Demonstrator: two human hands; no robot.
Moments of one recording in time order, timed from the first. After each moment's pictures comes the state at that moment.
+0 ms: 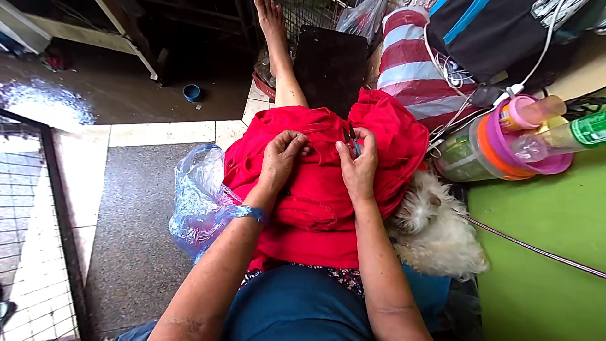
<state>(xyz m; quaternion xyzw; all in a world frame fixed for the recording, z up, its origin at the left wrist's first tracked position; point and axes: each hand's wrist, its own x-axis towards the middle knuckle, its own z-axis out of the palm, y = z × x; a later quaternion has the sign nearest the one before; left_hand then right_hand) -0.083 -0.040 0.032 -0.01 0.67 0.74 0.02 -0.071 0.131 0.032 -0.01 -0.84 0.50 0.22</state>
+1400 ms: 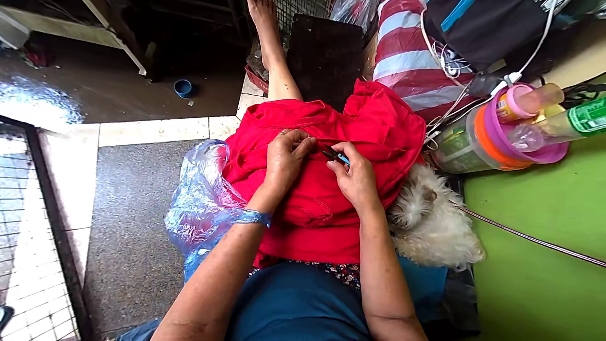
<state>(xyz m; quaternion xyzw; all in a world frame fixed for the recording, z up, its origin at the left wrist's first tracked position) -0.077 -0.025 0.038 0.04 0.82 0.57 -0.03 -0.035 0.140 0.062 0.03 -0.92 0.40 0.03</state>
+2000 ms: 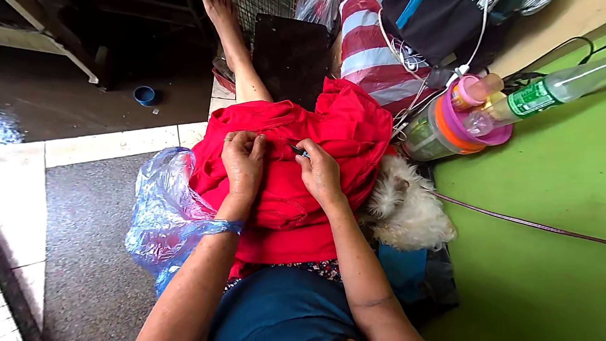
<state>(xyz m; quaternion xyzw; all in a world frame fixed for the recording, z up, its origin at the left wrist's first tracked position) -0.077 -0.030 0.032 -0.04 0.85 0.52 -0.08 -0.047 0.124 0.050 0.02 -0.94 0.35 0.06</state>
